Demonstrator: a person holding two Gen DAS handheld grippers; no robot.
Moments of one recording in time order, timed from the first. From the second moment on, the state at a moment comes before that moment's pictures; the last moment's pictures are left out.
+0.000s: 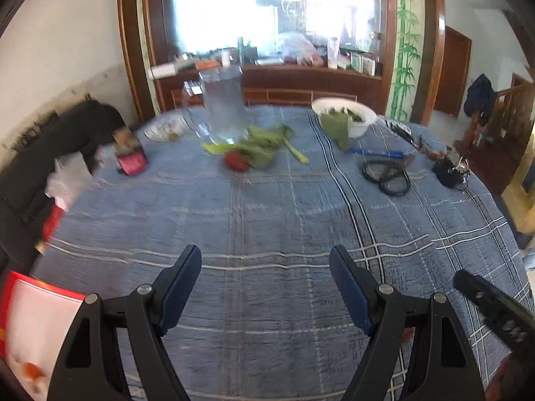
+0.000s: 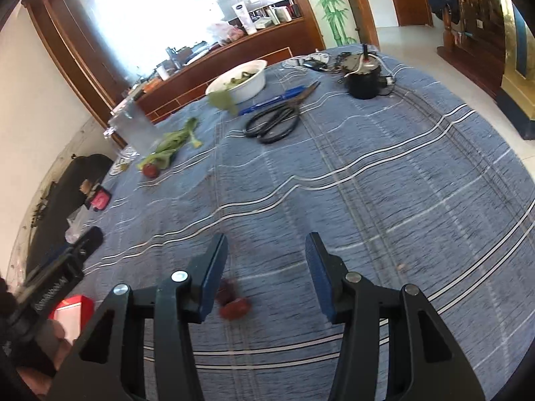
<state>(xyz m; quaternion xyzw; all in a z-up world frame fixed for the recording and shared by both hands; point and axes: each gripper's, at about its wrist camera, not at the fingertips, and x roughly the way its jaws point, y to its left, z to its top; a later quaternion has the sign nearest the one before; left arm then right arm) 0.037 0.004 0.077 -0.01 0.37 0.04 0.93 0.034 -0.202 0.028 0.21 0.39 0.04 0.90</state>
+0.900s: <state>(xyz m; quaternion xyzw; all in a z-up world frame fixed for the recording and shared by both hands) 0.047 0.026 0.050 -0.01 0.40 0.01 0.92 0.044 -0.132 -0.012 0.08 0.48 0.12 0.86</state>
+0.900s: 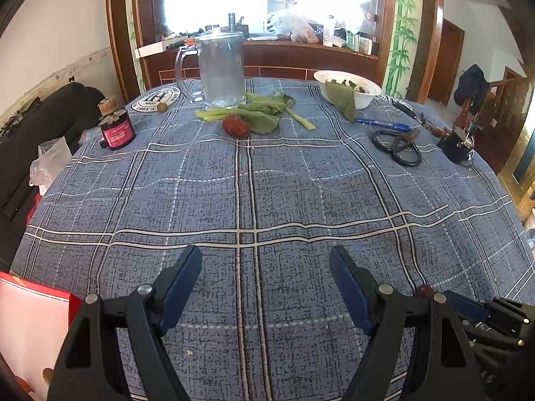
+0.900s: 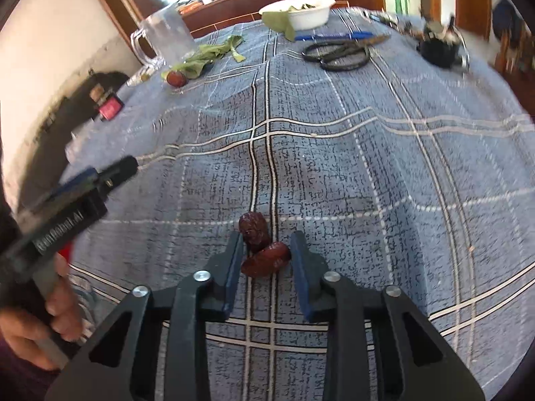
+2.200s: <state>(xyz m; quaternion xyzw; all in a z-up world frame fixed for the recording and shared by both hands) 0.032 -0.083 0.018 0.08 0.42 -0.19 0.89 0.050 -0.214 0.002 0.24 0.43 0.04 0.87</state>
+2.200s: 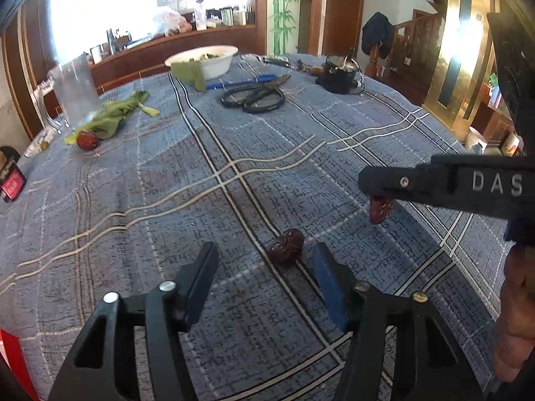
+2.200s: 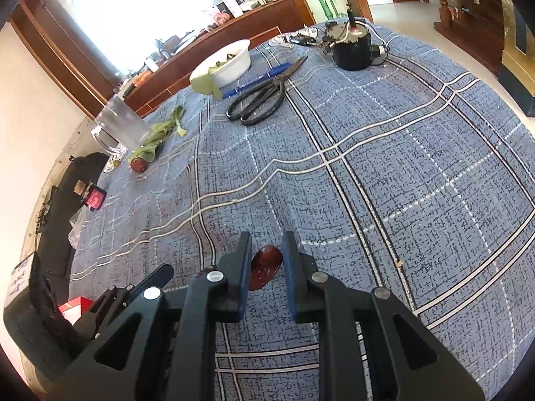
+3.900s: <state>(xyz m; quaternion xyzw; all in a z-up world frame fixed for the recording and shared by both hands) 0.014 -0.047 0.041 0.04 0.39 -0.15 0.91 0.049 -0.177 0.001 0.14 0.43 0.02 0.89</state>
